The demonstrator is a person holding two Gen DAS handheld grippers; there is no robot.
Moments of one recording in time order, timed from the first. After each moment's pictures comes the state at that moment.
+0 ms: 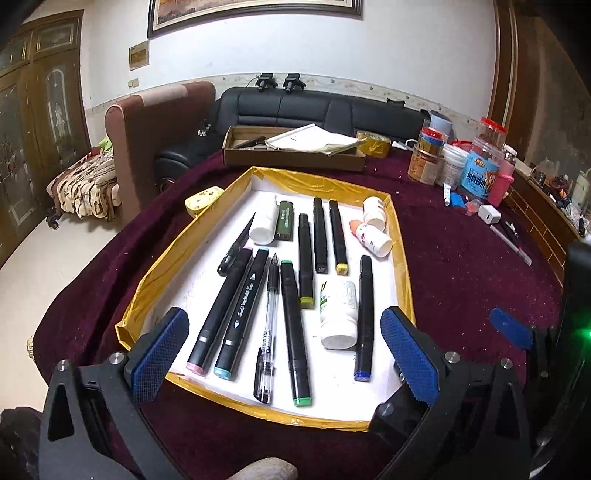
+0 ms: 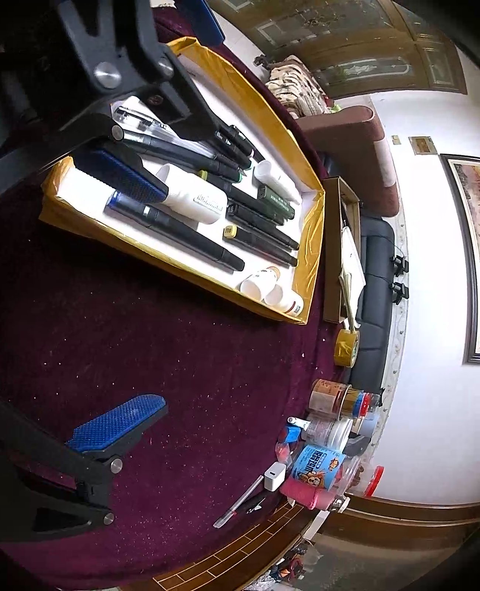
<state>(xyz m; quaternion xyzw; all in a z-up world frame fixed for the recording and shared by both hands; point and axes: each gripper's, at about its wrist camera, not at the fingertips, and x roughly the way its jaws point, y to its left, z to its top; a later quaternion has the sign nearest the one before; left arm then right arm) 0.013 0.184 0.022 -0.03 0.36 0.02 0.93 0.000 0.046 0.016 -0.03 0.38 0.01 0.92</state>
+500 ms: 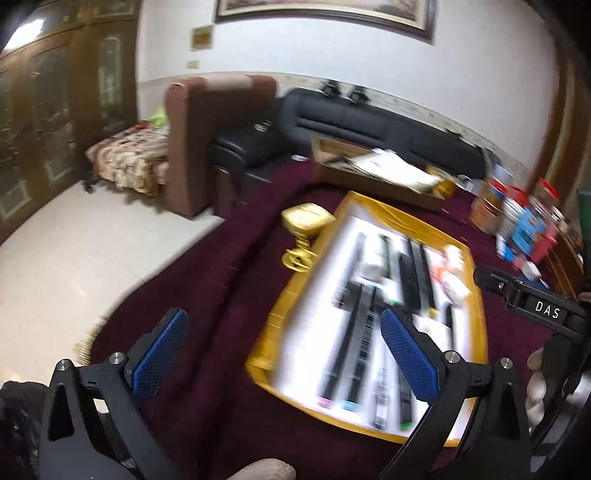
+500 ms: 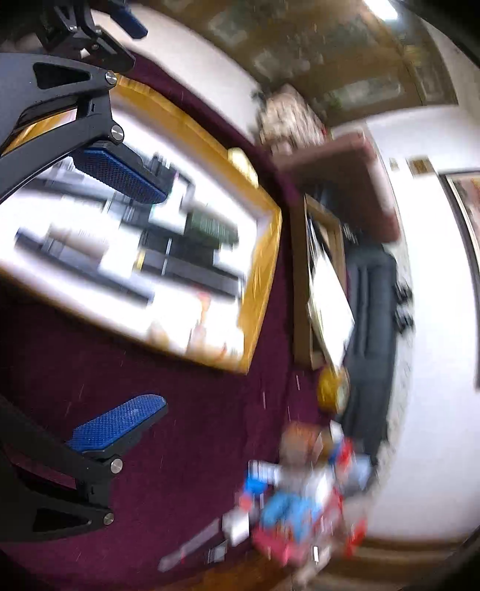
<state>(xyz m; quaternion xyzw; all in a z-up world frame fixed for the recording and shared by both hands) 0.017 0.303 0.042 -0.10 0.35 0.12 0.93 0.107 0.069 0.057 0.03 0.42 0.15 0.89</state>
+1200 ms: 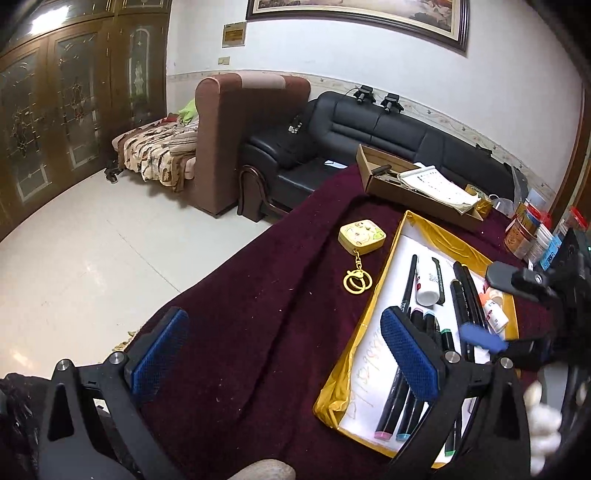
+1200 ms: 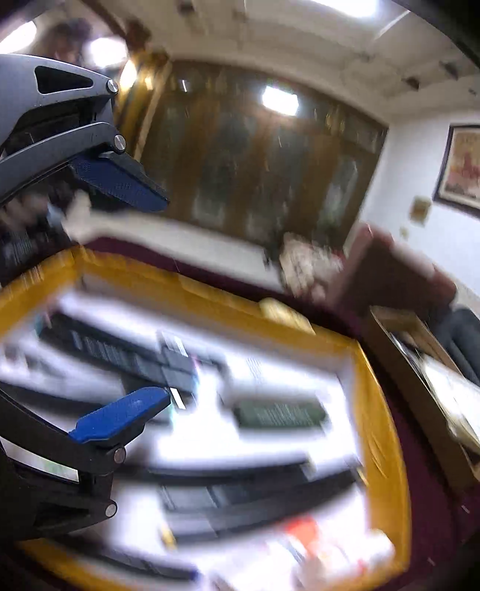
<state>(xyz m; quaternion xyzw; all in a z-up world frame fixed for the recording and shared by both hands) 0.032 0.346 0.030 -0.12 0.35 0.15 0.92 0.144 0.109 -0.011 0.34 0.52 0.41 0.67</state>
